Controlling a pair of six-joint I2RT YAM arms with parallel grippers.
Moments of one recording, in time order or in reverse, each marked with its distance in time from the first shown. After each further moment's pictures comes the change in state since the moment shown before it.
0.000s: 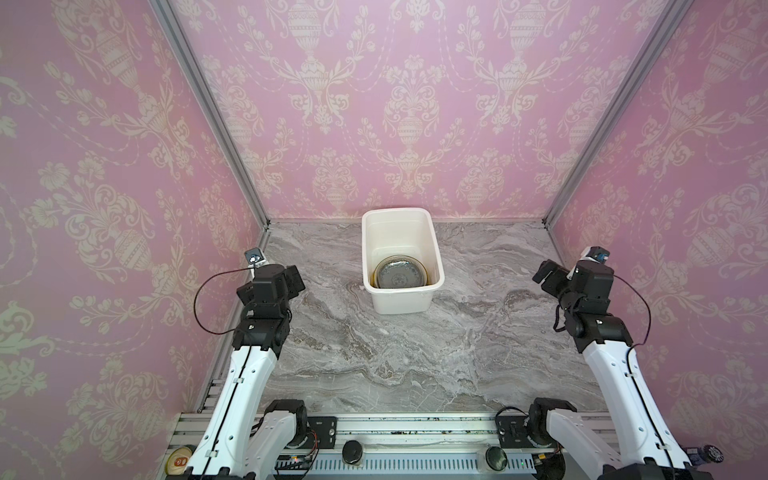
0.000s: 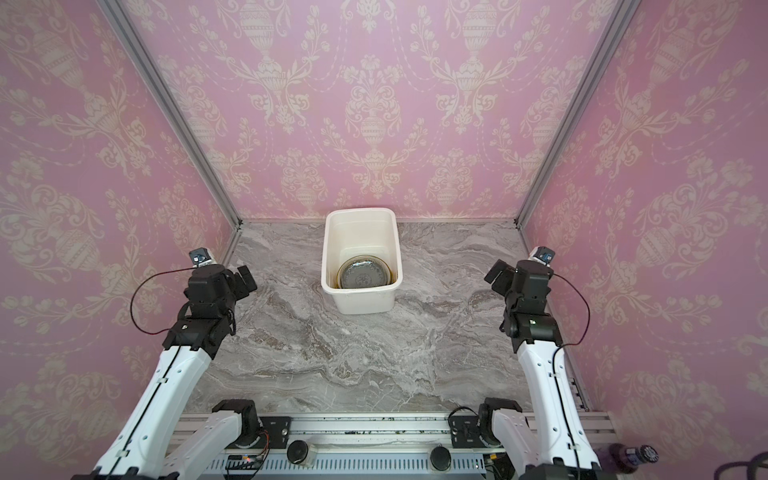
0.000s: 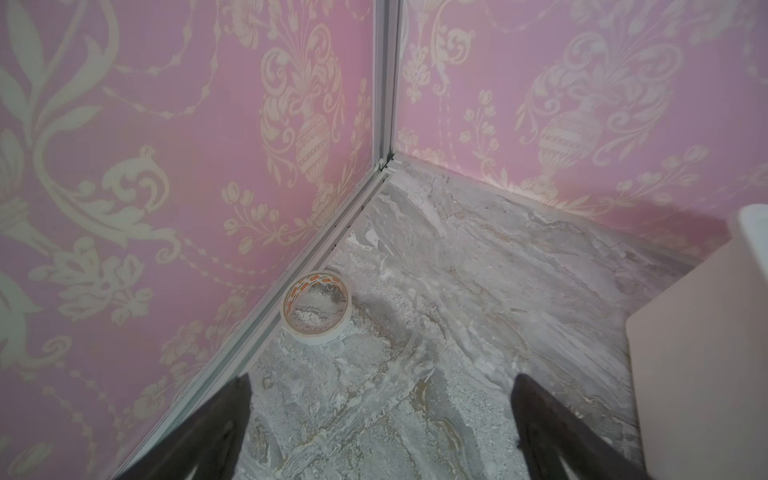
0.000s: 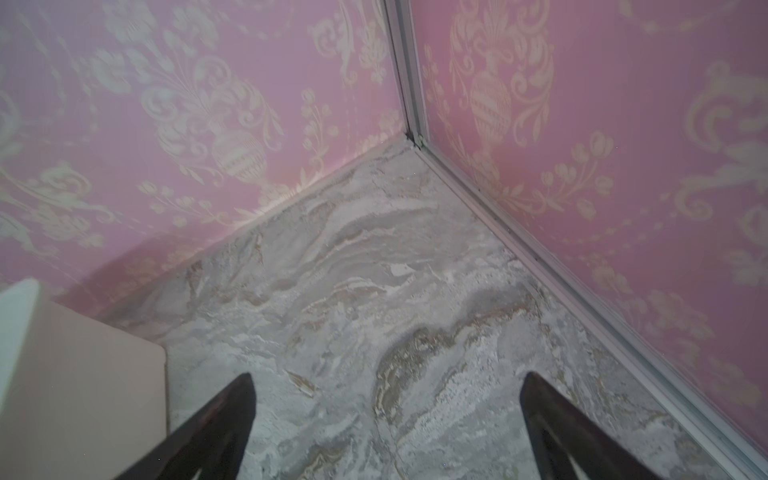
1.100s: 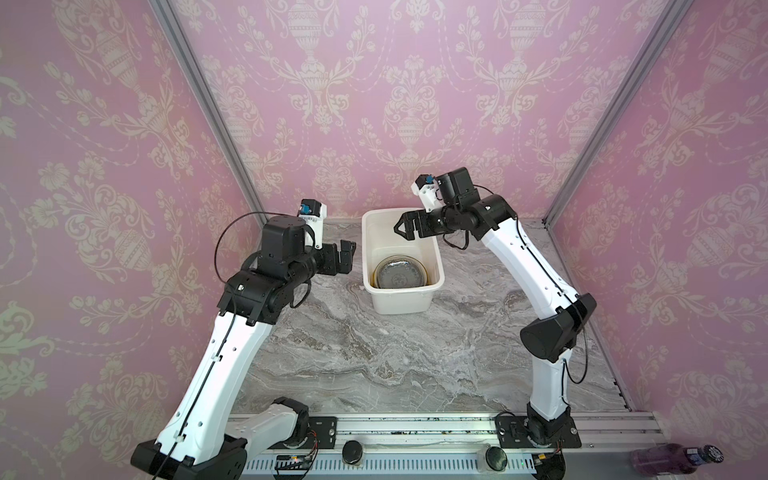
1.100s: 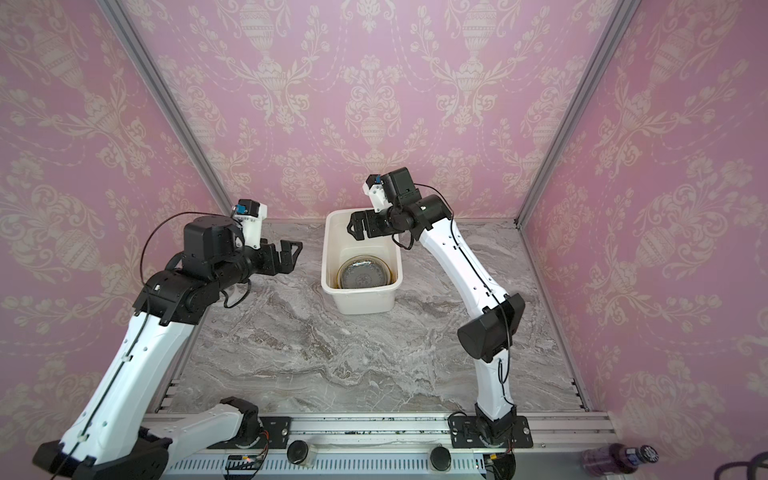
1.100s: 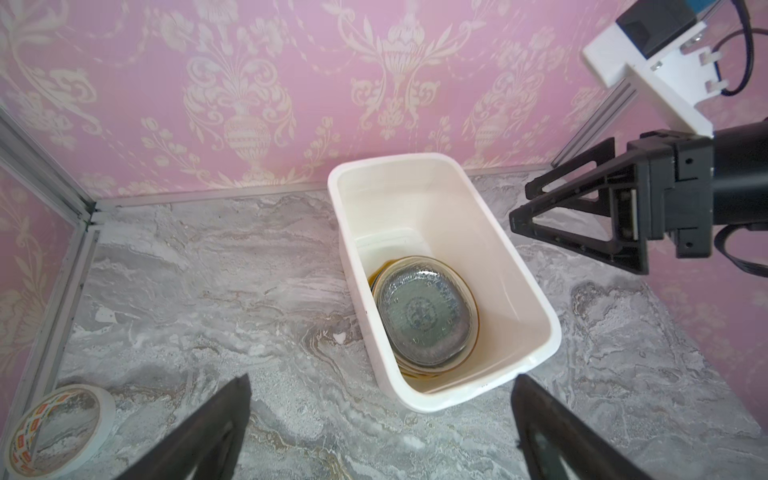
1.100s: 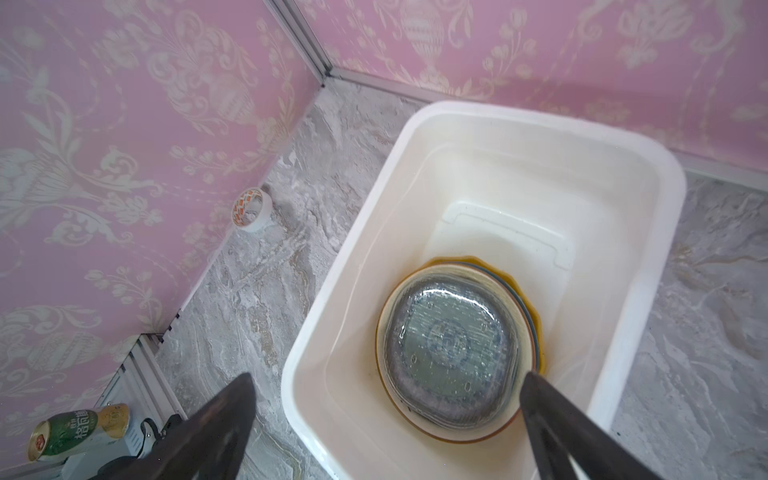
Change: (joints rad) left arm -0.326 0.181 0.732 -0.479 0.470 0.076; right arm 0.668 1.023 1.517 -0.631 -0.465 -0.161
